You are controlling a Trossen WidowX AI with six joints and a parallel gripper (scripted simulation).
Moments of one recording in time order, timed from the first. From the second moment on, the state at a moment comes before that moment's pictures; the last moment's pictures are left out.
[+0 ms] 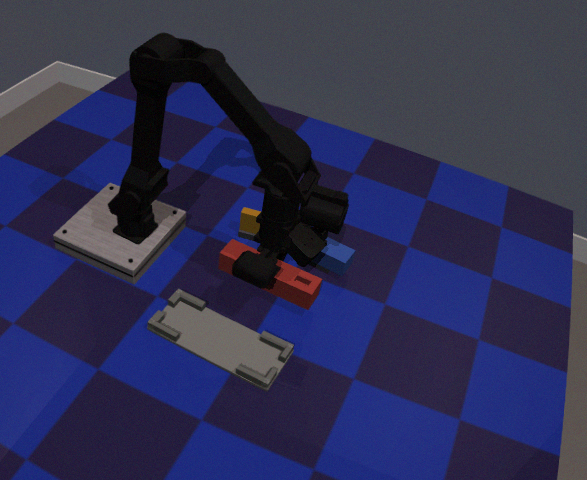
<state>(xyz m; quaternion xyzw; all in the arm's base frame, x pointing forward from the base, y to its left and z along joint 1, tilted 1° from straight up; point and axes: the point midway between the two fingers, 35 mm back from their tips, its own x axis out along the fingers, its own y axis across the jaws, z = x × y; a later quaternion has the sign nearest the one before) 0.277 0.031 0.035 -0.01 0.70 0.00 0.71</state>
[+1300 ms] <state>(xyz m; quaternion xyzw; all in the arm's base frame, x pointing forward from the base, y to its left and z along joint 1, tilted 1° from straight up) 0.274 0.023 0.133 -0.01 0.70 0.00 0.71</state>
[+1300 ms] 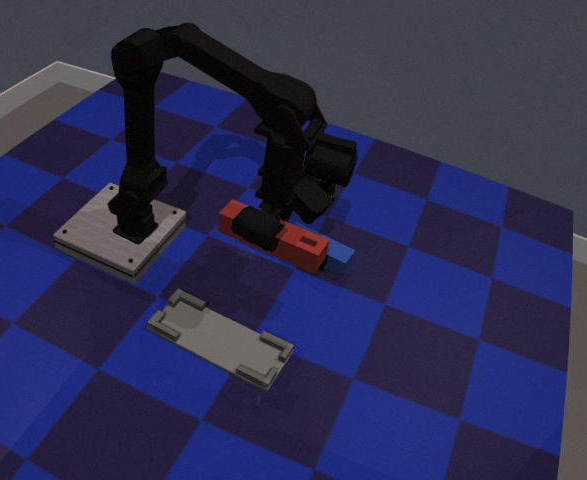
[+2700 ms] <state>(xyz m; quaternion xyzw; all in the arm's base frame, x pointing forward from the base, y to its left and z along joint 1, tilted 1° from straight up) 0.272 -0.100 0.078 0.01 0.70 -0.03 0.71</state>
